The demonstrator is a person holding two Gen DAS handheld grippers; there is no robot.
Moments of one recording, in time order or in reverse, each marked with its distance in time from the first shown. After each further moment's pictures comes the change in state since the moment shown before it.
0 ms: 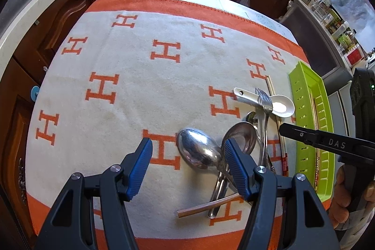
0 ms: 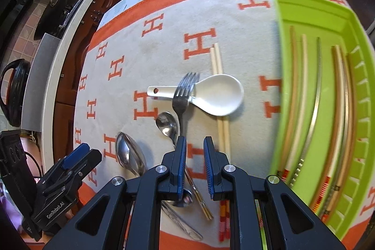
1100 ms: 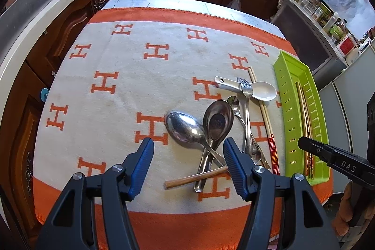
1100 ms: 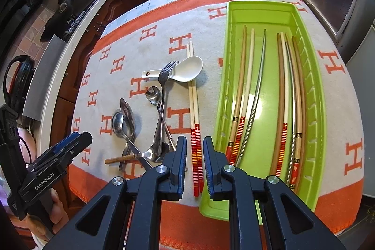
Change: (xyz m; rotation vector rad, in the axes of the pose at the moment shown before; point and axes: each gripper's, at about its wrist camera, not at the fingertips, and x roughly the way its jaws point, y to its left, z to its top) left arm -0.037 -0.024 -0.035 0.067 -0.058 0.025; right arm -0.078 -0.032 -0.092 -0.019 -0.139 -0.055
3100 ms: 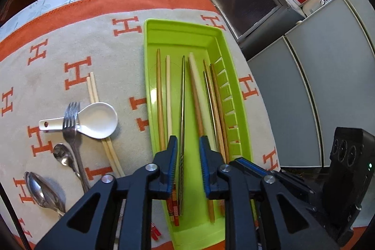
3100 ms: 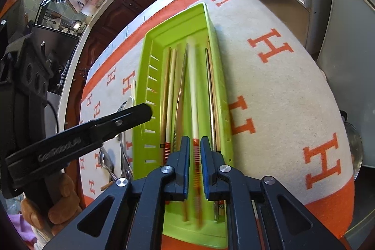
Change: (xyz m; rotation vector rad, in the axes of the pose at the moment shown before) left arm 0.089 -0.216 0.057 0.240 0.264 -0.264; right arm -0.014 -0.140 0.000 0.300 -0.090 0.086
